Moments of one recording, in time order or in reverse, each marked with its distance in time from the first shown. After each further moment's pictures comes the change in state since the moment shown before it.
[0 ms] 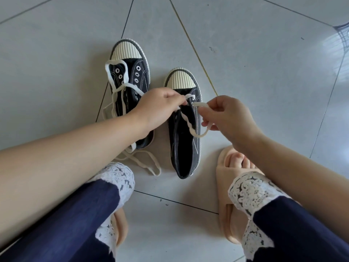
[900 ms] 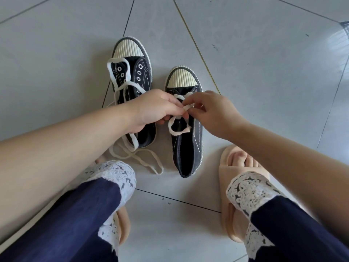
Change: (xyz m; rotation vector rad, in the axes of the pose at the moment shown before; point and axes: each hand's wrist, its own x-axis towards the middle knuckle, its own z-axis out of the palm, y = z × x) left_hand 0.001 0.000 -0.015 0.023 -0.298 -0.103; right_hand 0.019 -0.008 0.017 -0.475 -0.166 -0.338
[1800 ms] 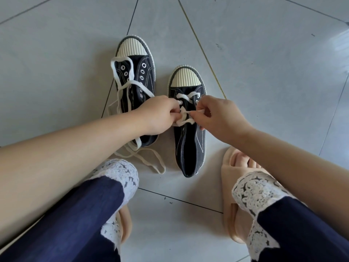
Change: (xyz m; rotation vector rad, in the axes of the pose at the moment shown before) left_hand 0.013 -0.020 0.004 0.674 0.126 0.168; right_hand -0.008 0.009 0.007 -0.031 0.033 0.016
